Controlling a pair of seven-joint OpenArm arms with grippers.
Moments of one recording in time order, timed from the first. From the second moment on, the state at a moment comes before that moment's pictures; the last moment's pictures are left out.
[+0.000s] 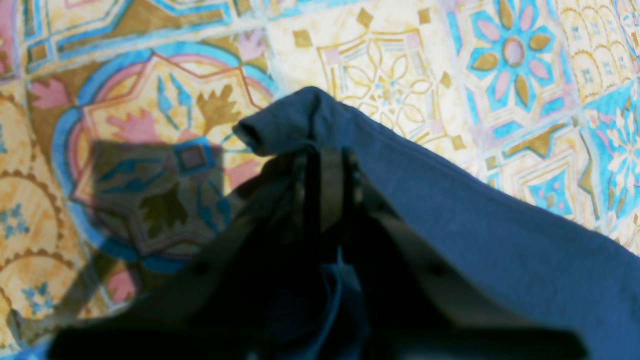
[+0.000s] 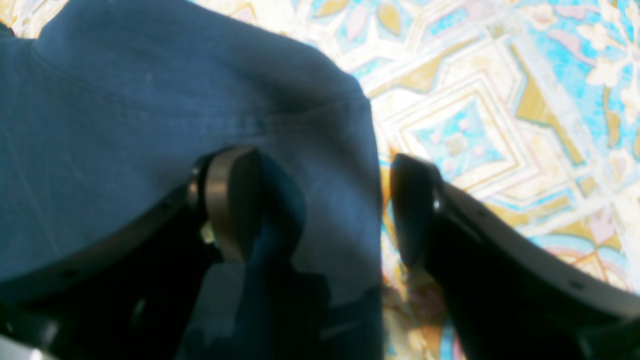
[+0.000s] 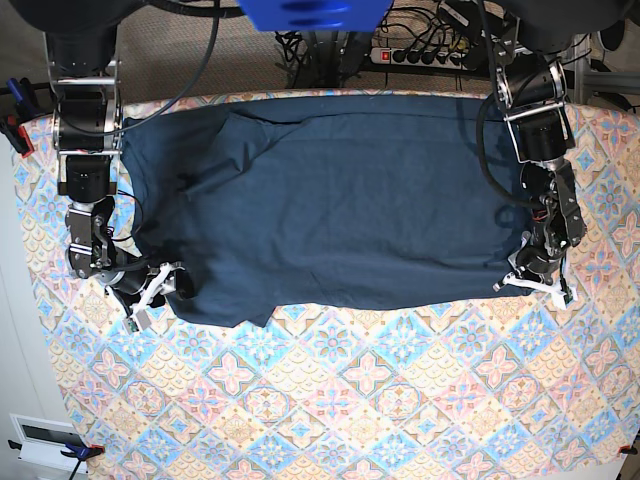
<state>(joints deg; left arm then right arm) -18.9 -17.9 -16.7 52.8 -27.3 -1.3 32.6 32.2 23.4 -5.3 30.6 16.4 41.0 -20.1</state>
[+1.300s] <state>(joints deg) -0.4 -17.8 -24.2 83.5 -28.2 -1.1 33.9 10.1 25.2 10.1 73.4 16.1 41.6 -32.9</state>
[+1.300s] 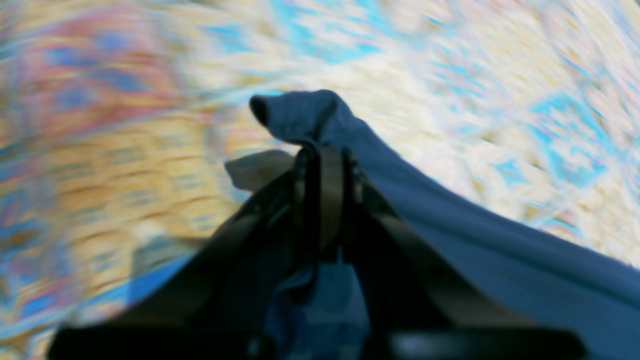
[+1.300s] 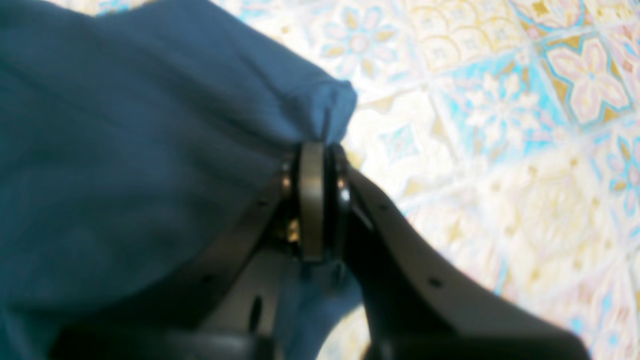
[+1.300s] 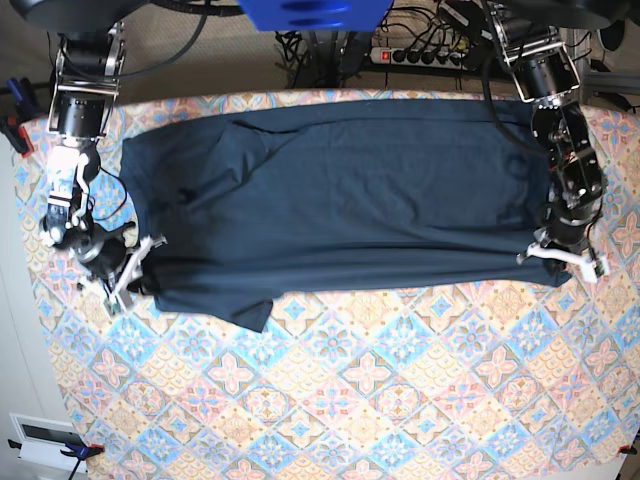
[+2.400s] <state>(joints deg) 27.2 -20.4 -31.0 95.4 -44.9 -1.6 37.4 -13.8 25.0 19.9 96.9 16.6 41.6 -44.1</state>
